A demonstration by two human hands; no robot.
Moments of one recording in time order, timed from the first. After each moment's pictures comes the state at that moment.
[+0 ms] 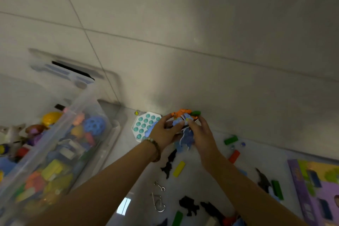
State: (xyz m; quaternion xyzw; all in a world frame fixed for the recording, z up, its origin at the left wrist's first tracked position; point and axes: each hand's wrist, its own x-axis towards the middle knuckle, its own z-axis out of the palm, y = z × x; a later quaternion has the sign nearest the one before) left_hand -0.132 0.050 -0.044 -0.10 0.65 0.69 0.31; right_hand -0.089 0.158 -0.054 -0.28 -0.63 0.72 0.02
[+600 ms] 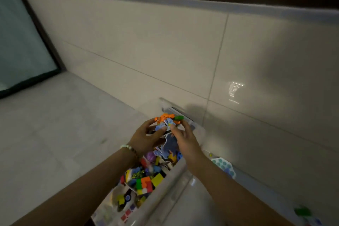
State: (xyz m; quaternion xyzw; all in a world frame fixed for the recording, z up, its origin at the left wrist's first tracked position) left_hand -0.128 -0.249 0.157 -0.13 0.69 0.71 0.09; right_hand -0.141 -0.119 0.123 -0.04 -0.66 0.74 -0.12
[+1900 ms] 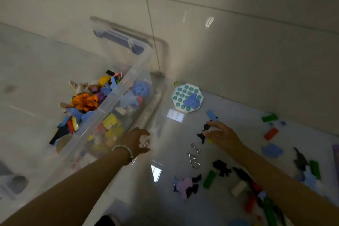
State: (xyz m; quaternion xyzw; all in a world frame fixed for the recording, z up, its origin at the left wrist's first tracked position) left_hand -0.063 -0.176 -0.093 0.03 0.93 0.21 0.30; right_hand -0.030 0.124 -0.090 -0.21 -0.77 0.57 -0.20
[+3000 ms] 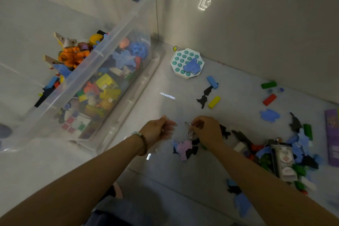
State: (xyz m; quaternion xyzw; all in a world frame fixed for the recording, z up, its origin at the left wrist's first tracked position) left_hand 0.011 -0.117 -0.122 -0.26 0.57 0.66 0.41; right_hand 0.040 0.059 -0.150 -0.19 -0.88 0.42 -0.12
